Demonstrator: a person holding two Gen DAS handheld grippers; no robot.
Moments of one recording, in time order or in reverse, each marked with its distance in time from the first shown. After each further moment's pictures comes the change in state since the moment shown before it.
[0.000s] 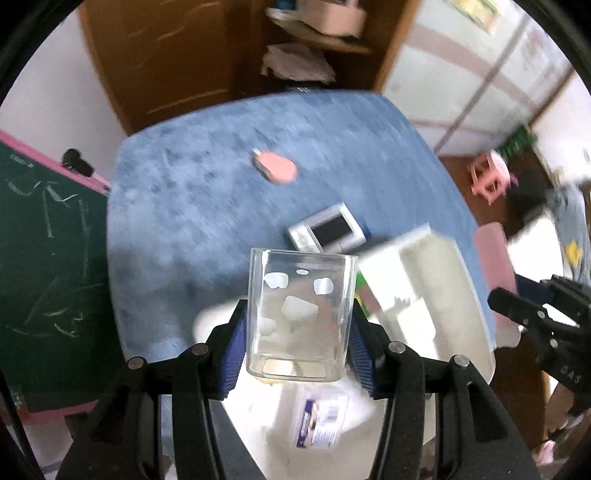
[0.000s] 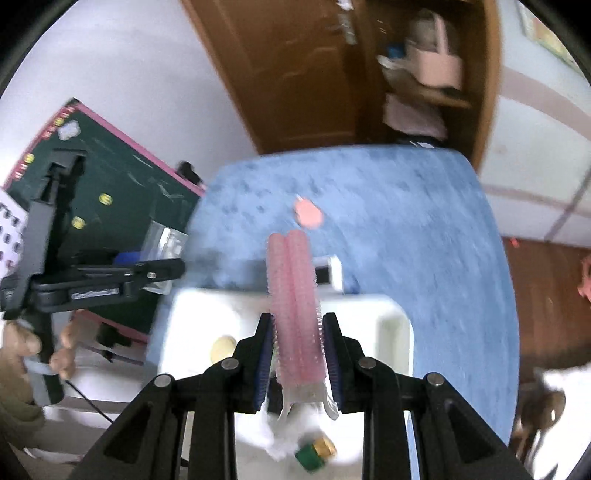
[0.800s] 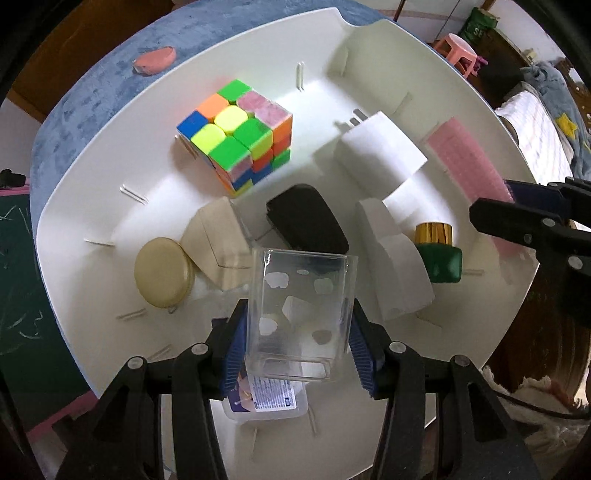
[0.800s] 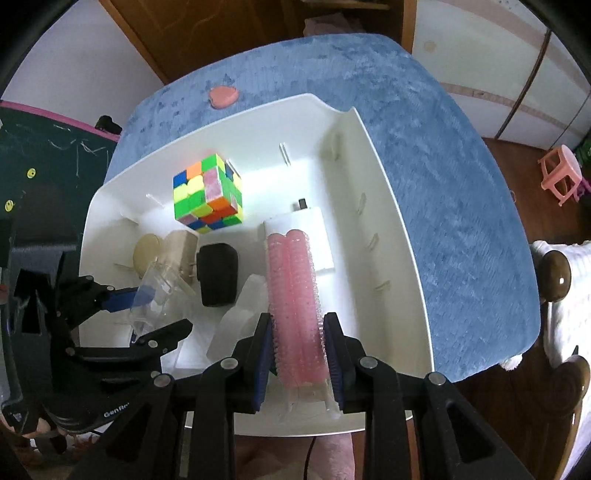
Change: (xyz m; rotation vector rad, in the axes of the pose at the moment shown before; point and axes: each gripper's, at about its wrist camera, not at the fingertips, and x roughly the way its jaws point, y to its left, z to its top) left arm 0.091 -0.074 -0.104 0.282 0.255 0.007; right arm 0.055 -0.017 -0.110 0.207 0.206 -0.131
